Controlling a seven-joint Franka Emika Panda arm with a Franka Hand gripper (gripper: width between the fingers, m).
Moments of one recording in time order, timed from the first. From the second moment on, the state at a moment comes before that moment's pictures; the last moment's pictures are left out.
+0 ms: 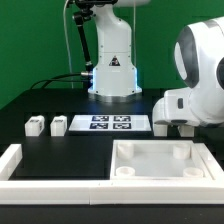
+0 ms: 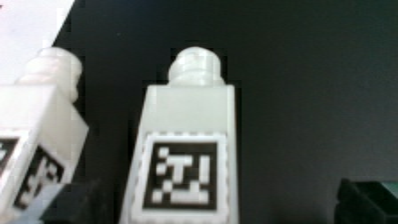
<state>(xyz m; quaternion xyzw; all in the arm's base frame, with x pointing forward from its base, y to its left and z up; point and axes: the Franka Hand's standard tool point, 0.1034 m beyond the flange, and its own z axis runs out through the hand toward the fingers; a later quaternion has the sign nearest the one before) 0.370 0.175 0.007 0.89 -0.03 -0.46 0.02</state>
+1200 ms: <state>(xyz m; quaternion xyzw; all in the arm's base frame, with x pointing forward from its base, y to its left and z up) 0.368 0.177 0.006 0.89 -0.04 -0.46 0.01</state>
